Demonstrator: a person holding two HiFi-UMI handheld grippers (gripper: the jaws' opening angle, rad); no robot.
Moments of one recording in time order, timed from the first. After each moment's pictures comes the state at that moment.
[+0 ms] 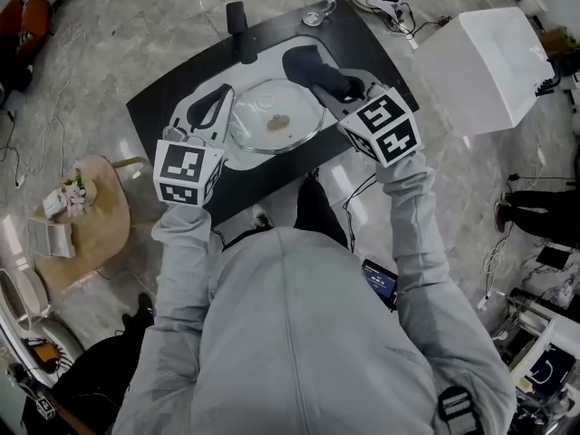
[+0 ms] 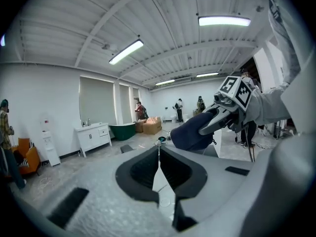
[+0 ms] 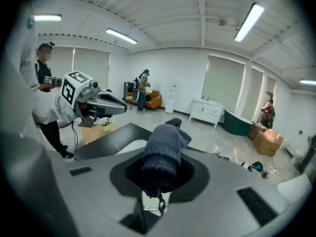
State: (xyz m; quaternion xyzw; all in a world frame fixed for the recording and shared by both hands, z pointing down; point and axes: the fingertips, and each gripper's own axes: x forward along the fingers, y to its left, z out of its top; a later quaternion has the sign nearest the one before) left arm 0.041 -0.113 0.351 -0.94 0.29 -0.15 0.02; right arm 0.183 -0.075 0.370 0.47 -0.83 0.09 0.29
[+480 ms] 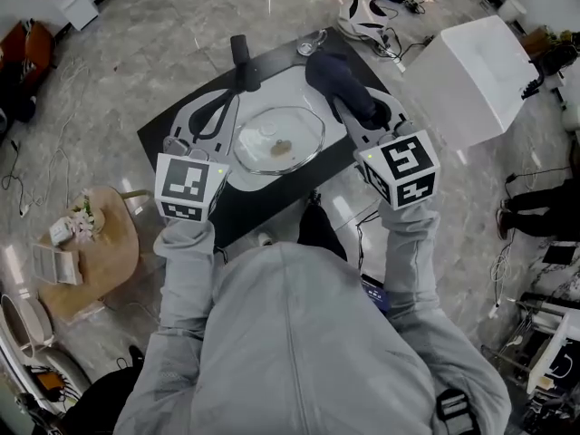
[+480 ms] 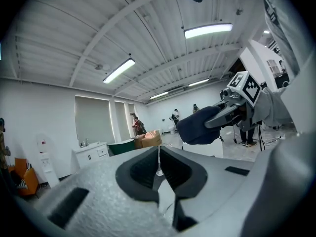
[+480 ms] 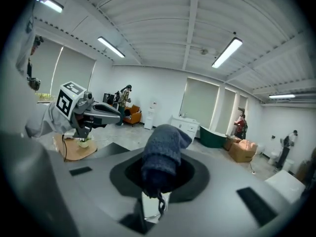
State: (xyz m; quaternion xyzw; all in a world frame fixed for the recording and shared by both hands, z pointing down) left arm 0.042 -0.104 0.263 -0.95 0.26 -0.10 0.11; right arm 0.191 -0.037 0.265 0.60 -0.77 0.01 0.21
